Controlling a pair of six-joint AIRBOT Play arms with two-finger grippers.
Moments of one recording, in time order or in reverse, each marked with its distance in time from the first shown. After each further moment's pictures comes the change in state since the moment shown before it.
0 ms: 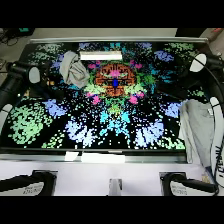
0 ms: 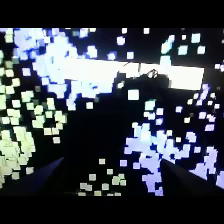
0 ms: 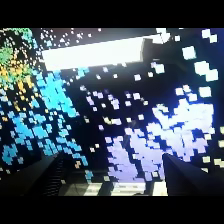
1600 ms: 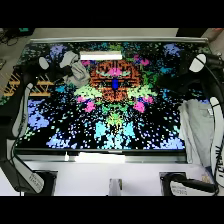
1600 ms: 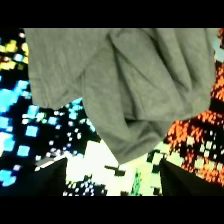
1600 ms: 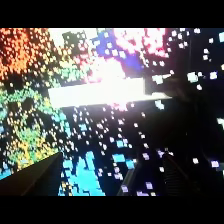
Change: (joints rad) left arm 0.213 -0.603 0.513 -0.418 0.445 -0.122; right arm 0.000 -0.001 0.000 -0.026 -0.159 -0.011
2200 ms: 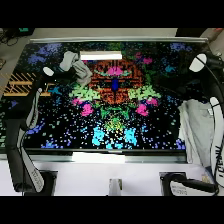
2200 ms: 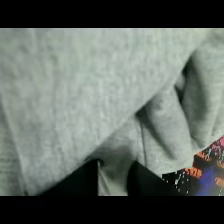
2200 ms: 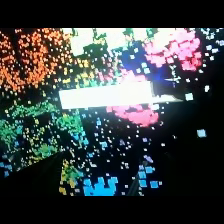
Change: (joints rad) left arm 0.045 -0.219 0.066 -0.412 0.217 0.143; right arm 0.000 0.000 0.000 0.043 -0.011 -0.003
